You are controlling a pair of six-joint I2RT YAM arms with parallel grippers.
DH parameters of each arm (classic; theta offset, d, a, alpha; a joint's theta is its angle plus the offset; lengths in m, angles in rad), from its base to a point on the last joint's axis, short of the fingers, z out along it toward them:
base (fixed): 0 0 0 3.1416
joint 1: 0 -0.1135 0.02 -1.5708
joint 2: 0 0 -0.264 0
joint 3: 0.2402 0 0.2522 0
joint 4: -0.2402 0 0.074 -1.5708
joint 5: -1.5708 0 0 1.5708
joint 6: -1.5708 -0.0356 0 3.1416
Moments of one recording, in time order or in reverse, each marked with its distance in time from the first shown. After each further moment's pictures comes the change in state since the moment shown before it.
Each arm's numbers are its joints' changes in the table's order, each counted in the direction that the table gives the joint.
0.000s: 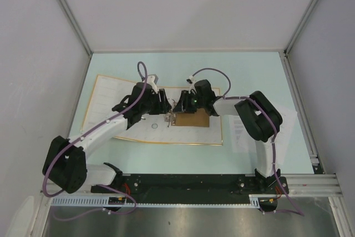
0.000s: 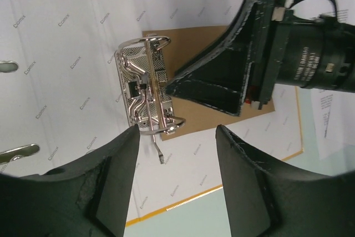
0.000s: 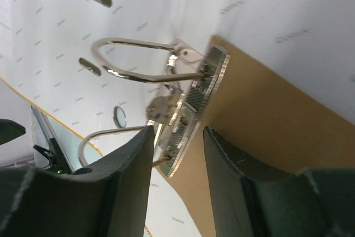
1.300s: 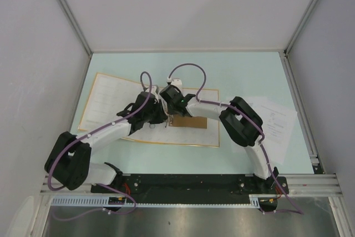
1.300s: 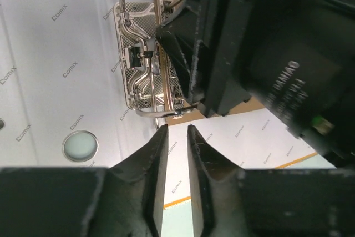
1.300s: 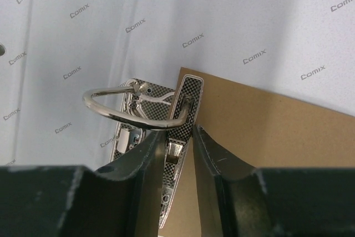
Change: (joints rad) left arm 0.028 -0.068 -0.121 0.079 0.023 0.047; right arm -0.271 -0.112 0.396 -0.560 -0.820 0.070
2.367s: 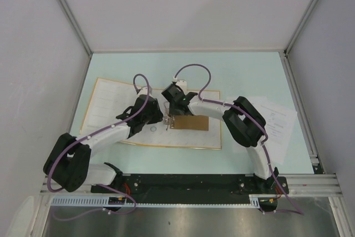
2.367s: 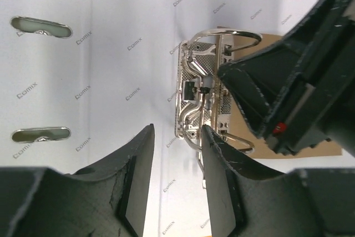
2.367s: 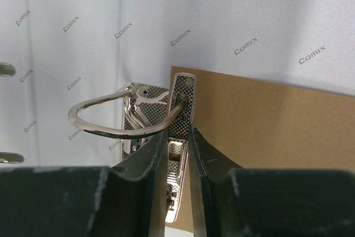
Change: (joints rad) left arm 0.000 0.035 -0.055 0.046 0.199 0.065; right arm 0.001 0.021 0.022 -0.114 0.024 -0.162
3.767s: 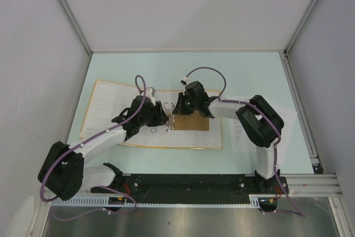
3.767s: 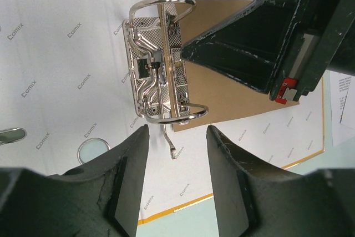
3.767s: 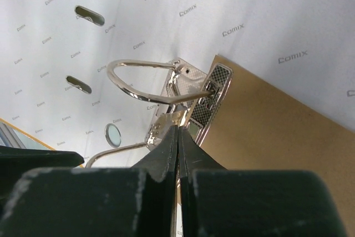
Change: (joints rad) left arm 0.000 0.092 -0.024 -0.030 -0.211 -0.032; right arm 0.170 0.161 -0.375 0.490 0.566 0.124
